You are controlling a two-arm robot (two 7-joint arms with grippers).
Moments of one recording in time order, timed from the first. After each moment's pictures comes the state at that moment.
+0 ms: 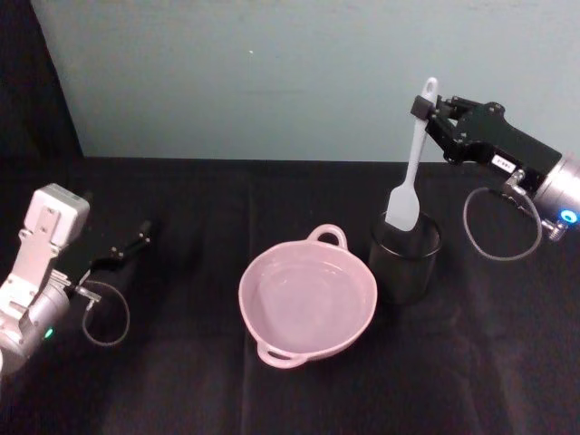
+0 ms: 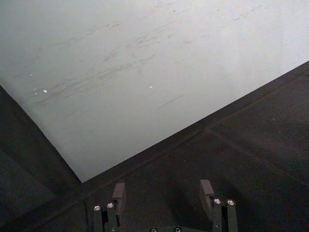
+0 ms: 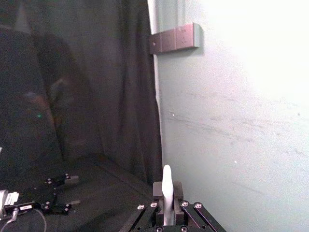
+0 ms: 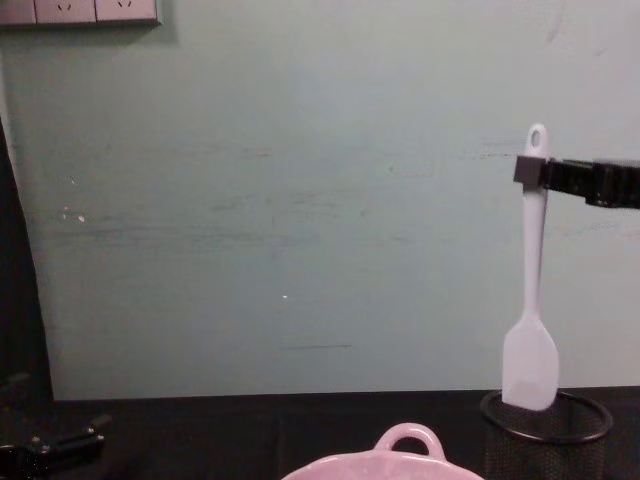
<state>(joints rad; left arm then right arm) -0.20 0.60 0.45 -1.41 -0.25 -0.12 0.03 0.46 0.57 -0.36 -1.43 0.71 0.00 0.63</state>
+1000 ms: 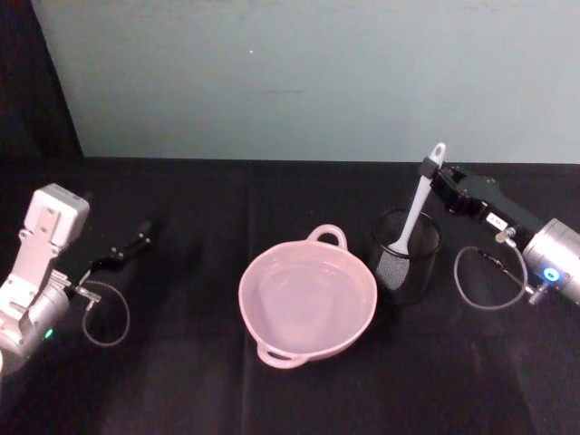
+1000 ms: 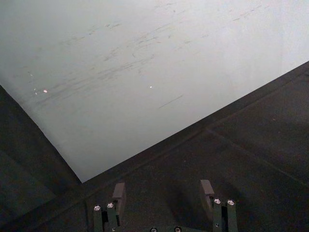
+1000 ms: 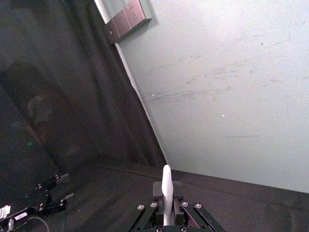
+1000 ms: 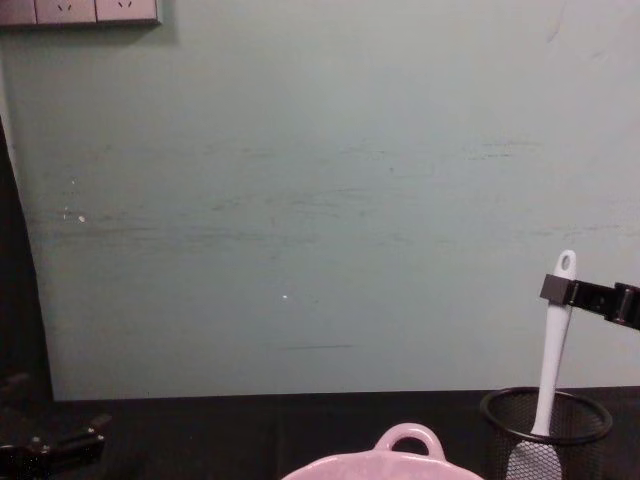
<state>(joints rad) -0.20 0.60 0.45 -1.41 -0.25 -0.12 0.03 0.38 0.49 -0.34 -1.24 0.86 0.00 0.63</state>
